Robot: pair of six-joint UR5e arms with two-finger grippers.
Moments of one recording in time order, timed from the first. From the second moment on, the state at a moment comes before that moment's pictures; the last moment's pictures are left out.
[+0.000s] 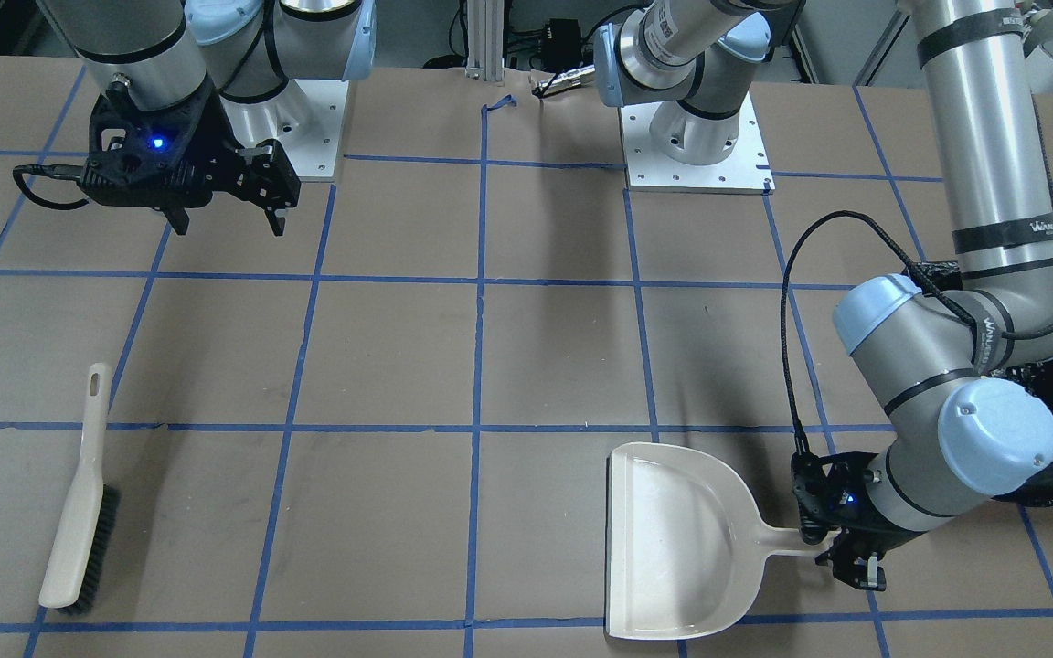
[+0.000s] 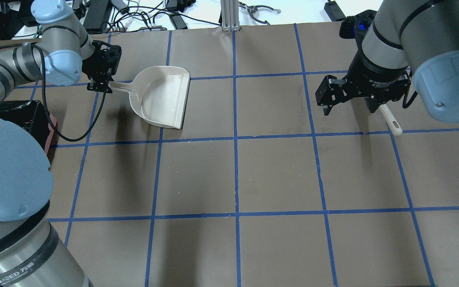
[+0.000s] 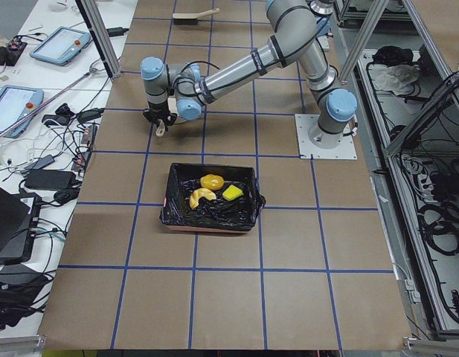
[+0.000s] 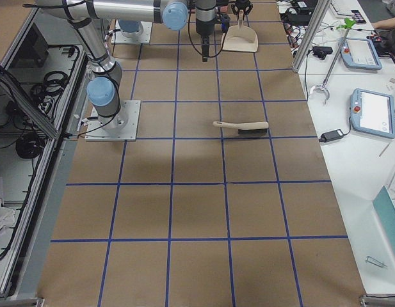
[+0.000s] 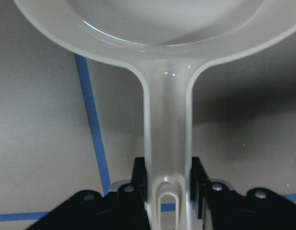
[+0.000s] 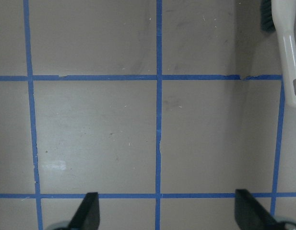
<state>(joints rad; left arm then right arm) -1.36 -2.18 -1.44 -1.02 1.59 1.89 1.58 -1.65 1.73 -1.67 -1.57 0.00</state>
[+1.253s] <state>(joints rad) -1.36 -2.10 -1.44 -1.07 1.59 1.84 1.58 -1.65 1.73 -1.66 -1.57 0.00</state>
